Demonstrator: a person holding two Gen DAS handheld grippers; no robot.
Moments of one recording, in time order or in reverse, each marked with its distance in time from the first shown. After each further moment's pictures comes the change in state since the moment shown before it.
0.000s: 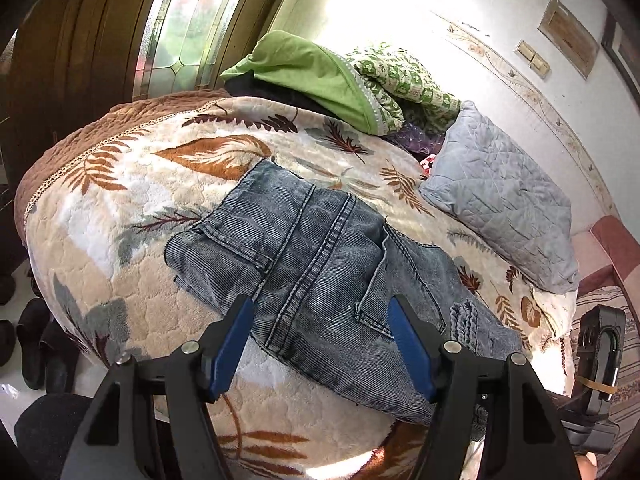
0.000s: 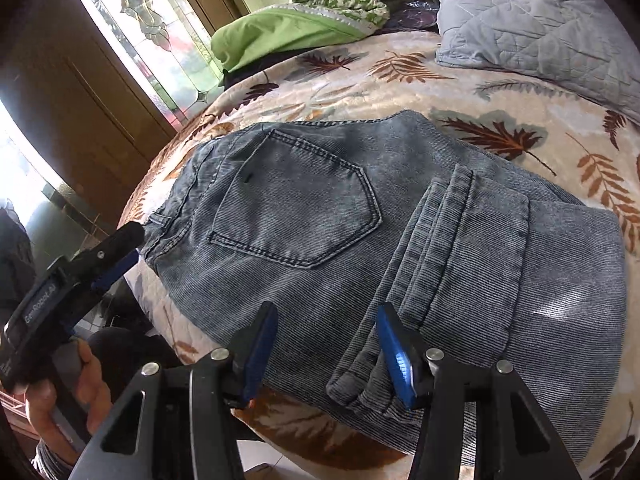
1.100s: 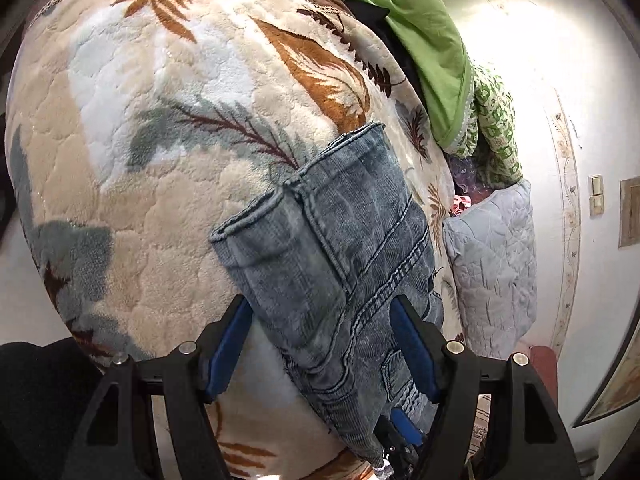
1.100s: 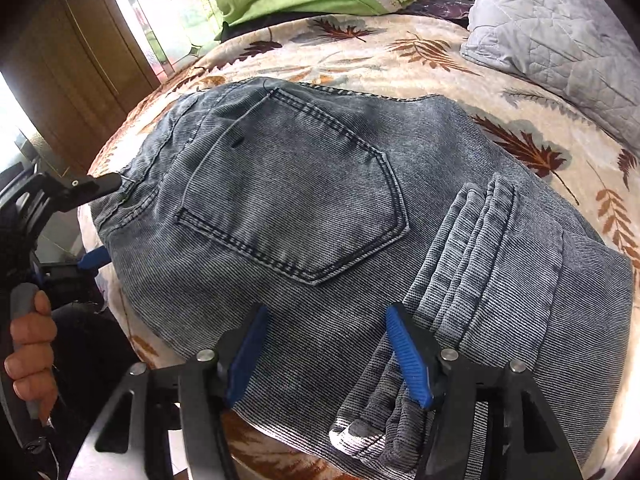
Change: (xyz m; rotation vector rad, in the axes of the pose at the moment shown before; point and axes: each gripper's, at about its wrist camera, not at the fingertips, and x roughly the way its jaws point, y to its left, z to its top) left arm 0.061 0.090 0.016 -0.583 0.234 -0.159; right arm 0.041 0.020 0.013 -0.129 0.097 -0.117
